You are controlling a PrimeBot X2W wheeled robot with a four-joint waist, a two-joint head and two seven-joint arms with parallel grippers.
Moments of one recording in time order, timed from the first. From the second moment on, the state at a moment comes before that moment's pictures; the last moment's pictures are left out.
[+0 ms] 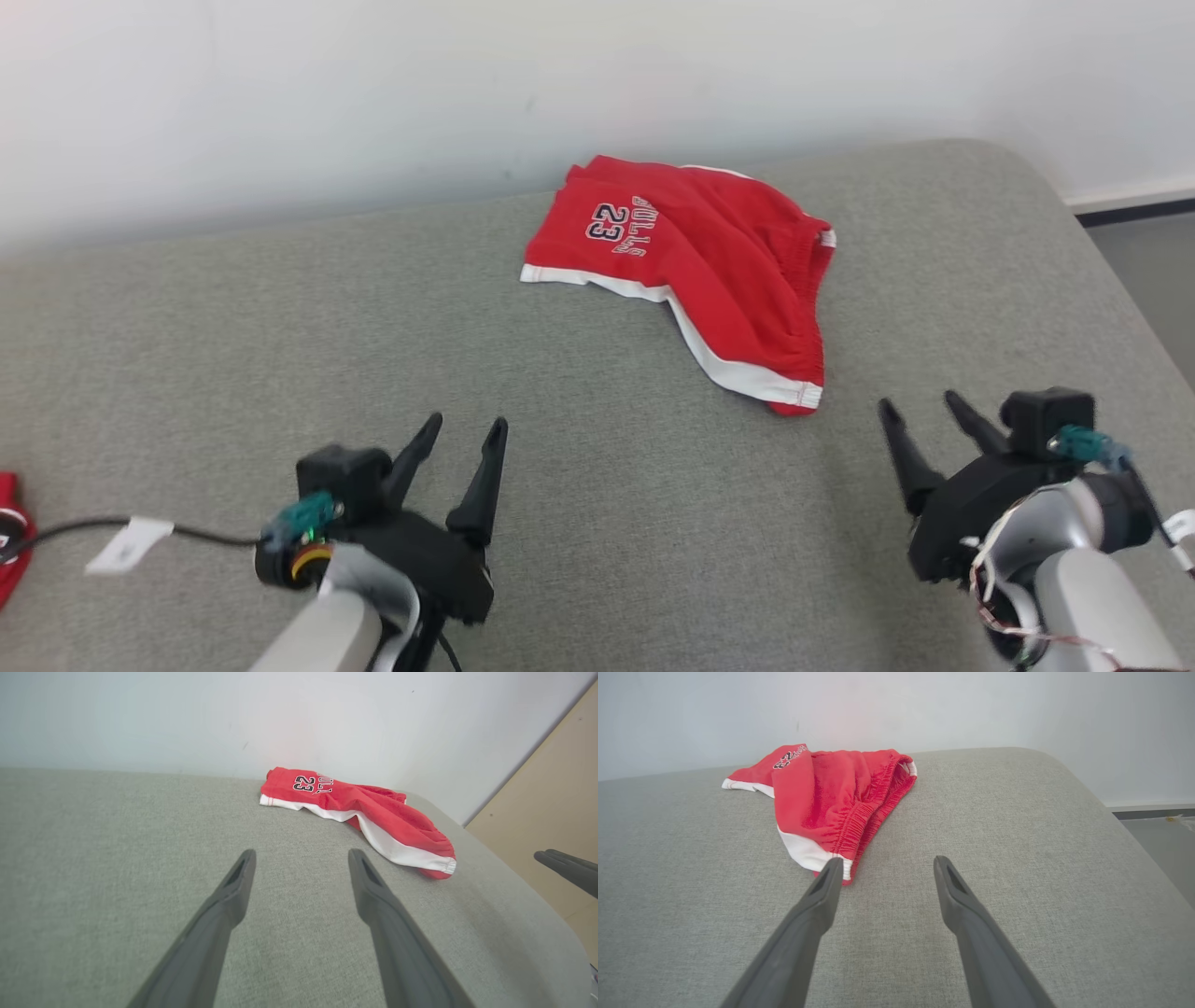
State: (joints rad) left arm -0.43 0.24 -0.57 0.42 -0.74 0.00 -0.15; right arm -0.31 -0.24 0.07 0.33 0.27 0.13 0.20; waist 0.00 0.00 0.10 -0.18
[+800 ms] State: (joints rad) left arm -1.01 0.26 -0.60 0.88 -0.62 0.03 0.07; right arm -0.39 -0.06 0.14 0.18 0.19 0.13 0.15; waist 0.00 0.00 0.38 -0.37
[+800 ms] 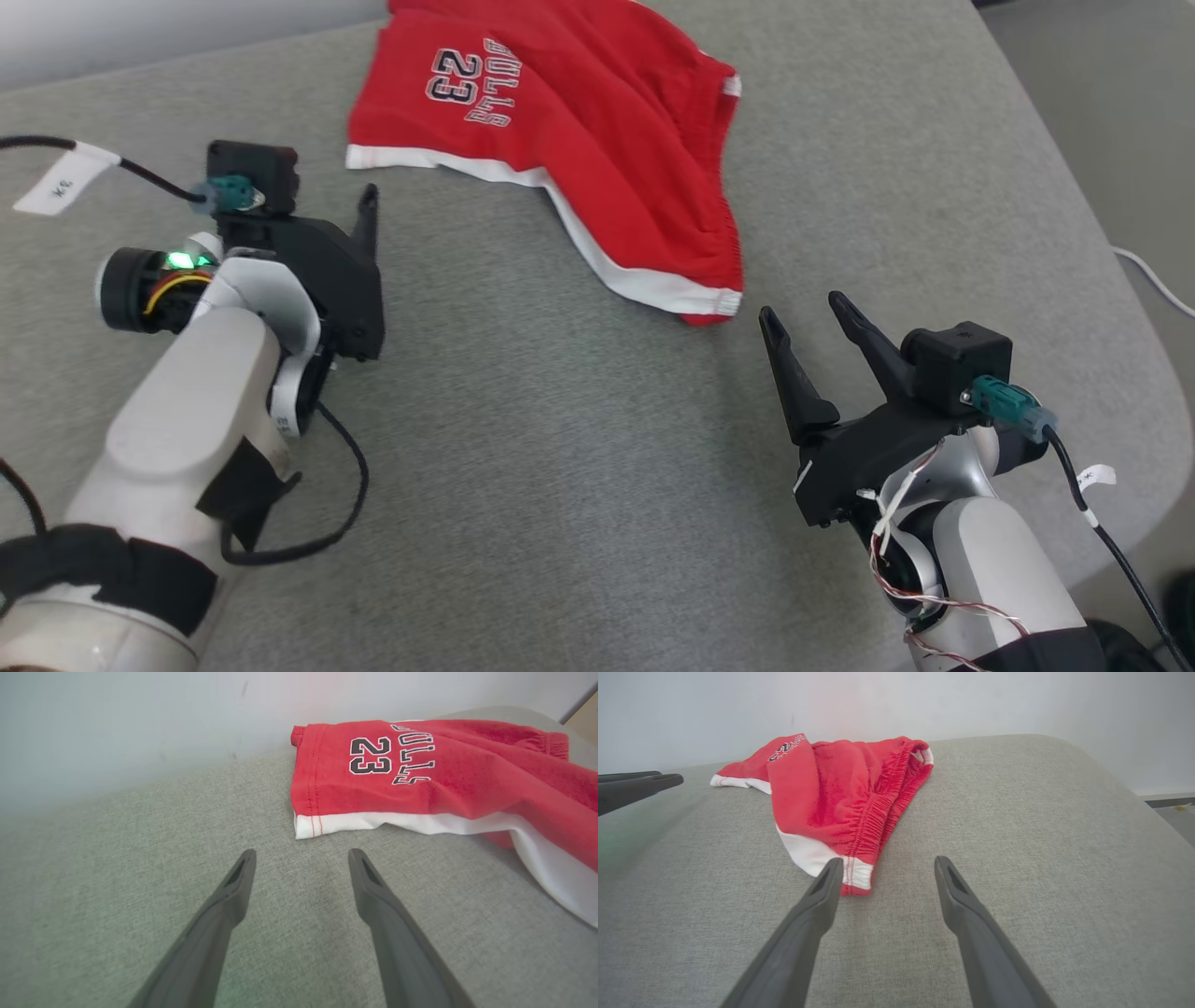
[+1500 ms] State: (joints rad) left arm -1.15 0.28 -0.61 1.04 -0.60 0.05 0.12; right arm -0.34 -0.05 0.15 0.13 0.24 0.13 0.10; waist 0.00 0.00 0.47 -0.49
